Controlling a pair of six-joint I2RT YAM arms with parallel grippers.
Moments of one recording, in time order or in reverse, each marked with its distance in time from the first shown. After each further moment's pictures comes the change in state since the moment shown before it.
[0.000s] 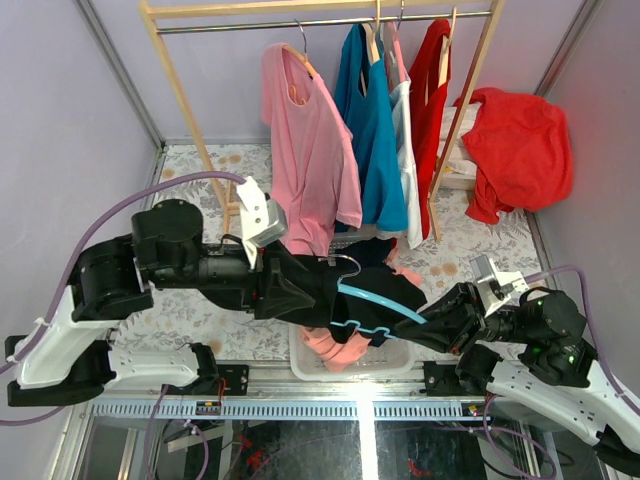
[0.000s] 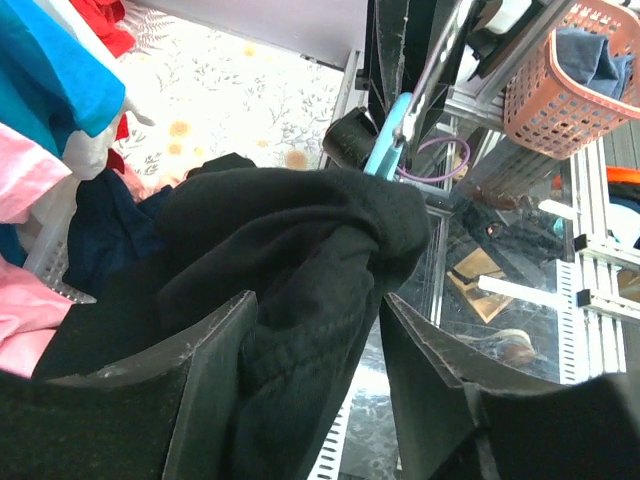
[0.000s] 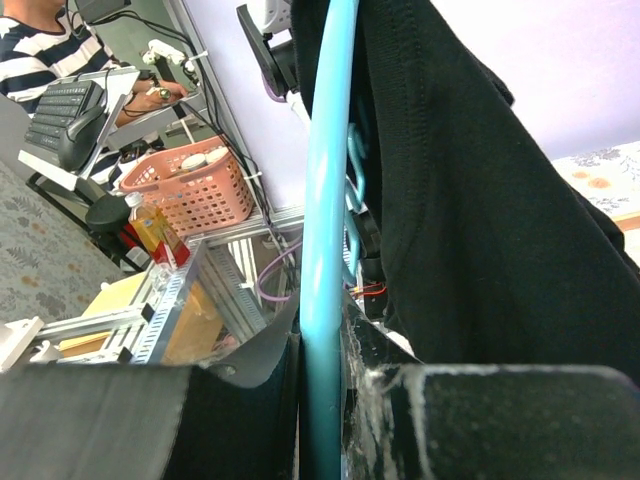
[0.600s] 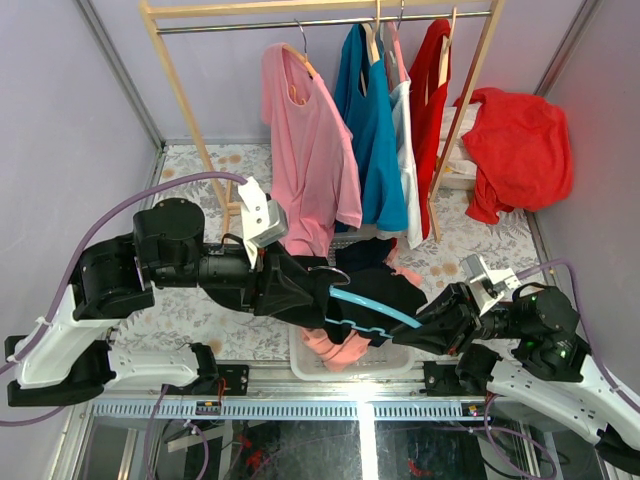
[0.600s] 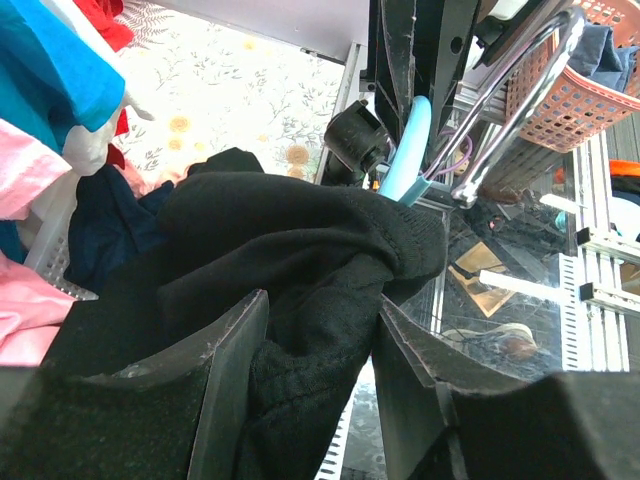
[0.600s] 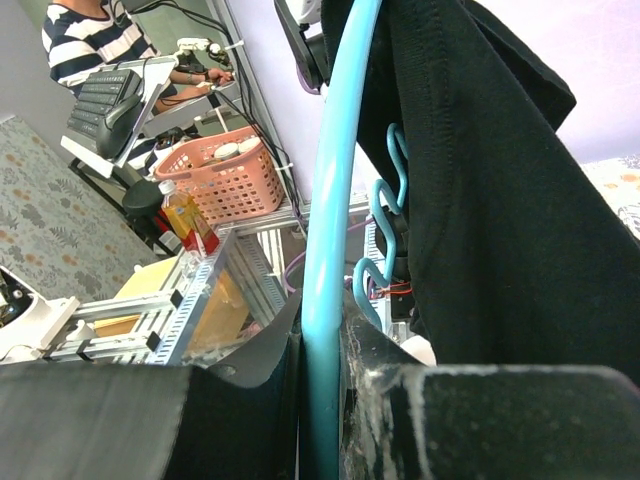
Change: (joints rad) left arm 0.003 0.016 -0.016 0.000 0.021 0.008; right arm 0.000 0.047 -0.008 0.068 -0.082 0.038
